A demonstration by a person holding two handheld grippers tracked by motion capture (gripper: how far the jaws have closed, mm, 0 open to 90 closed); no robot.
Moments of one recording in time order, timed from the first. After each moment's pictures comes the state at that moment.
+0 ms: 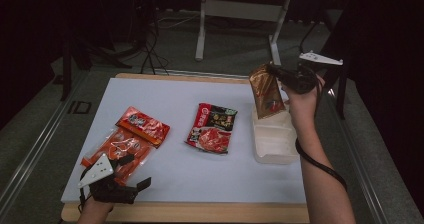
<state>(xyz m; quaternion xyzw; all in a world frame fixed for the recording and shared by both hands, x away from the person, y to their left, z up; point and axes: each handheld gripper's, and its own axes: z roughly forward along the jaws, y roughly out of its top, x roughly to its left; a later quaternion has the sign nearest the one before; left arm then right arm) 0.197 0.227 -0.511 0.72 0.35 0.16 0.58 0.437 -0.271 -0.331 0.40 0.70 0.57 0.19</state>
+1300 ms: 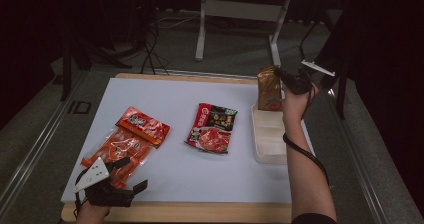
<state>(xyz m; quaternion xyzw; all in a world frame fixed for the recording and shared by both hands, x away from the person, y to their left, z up) 0.189 0.232 -0.513 0.72 0.36 0.17 0.57 0.494 -0.303 -0.407 0.53 0.60 0.56 0.21</state>
